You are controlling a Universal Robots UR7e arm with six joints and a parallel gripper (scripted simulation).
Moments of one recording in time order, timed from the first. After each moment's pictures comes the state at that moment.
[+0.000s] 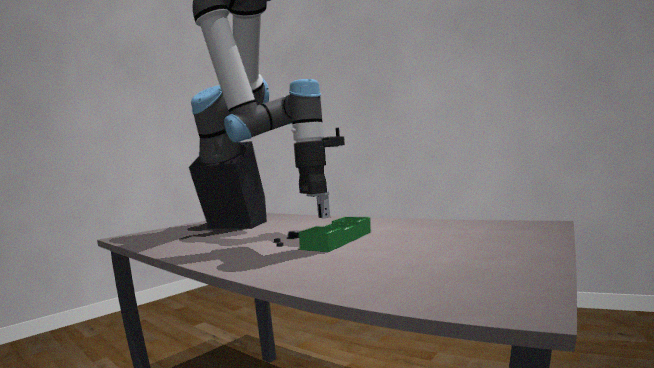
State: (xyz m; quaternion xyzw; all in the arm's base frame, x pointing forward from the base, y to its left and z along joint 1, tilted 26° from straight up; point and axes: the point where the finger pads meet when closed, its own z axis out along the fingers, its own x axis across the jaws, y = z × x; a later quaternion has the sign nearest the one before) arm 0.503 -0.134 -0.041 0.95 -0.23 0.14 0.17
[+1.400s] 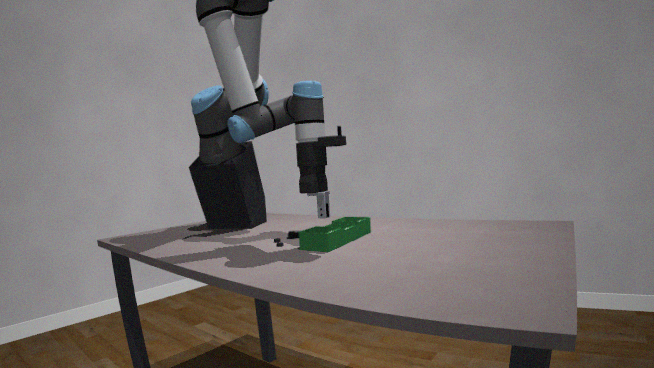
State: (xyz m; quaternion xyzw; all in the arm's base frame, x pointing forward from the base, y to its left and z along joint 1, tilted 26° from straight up) arm 0.503 -0.134 -0.041 0.71 -0.67 0.20 0.09
